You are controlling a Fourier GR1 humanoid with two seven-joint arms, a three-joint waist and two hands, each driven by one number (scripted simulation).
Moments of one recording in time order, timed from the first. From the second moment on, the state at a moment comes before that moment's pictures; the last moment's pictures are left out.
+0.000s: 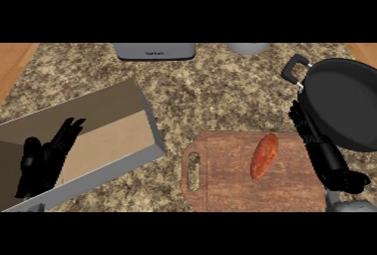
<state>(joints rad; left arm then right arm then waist) 0.03 0.43 -0.12 -1.49 0.19 0.07 -0.04 -0.04 -0.35 0.16 -1.50 -0.11 -0.02 -0.24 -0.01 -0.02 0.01</state>
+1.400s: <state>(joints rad) -0.18 0.31 0.04 -1.62 0.18 0.18 0.20 -0.03 -0.65 -0.01 -1.57 0.00 0.11 -0.14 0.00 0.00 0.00</state>
